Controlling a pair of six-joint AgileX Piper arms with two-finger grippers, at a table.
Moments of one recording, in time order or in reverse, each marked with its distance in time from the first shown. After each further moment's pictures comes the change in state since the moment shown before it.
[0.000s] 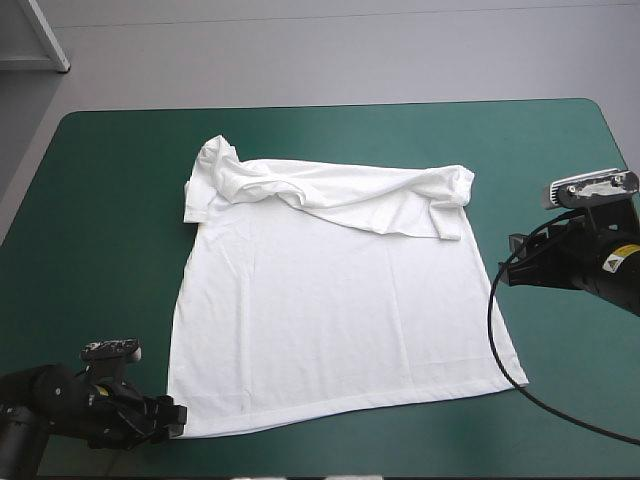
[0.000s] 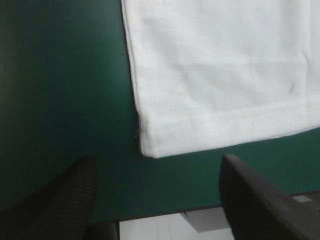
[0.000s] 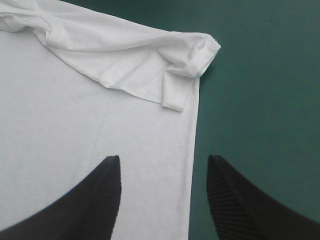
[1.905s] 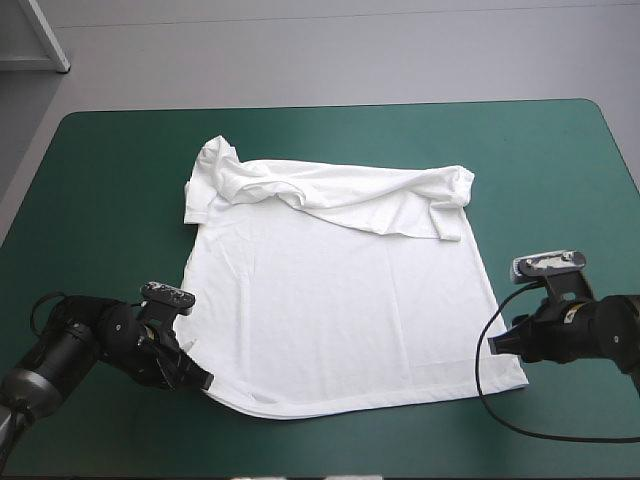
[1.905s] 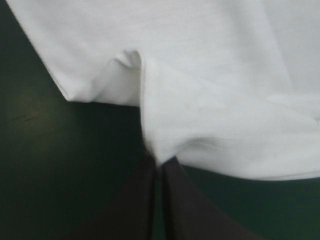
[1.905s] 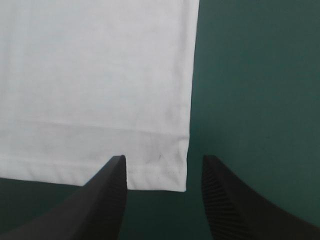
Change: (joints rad) left arm -0.314 0.346 -0.186 0.145 -0.197 0.068; right arm -0.001 0.031 0.351 -0.075 0.075 0.038
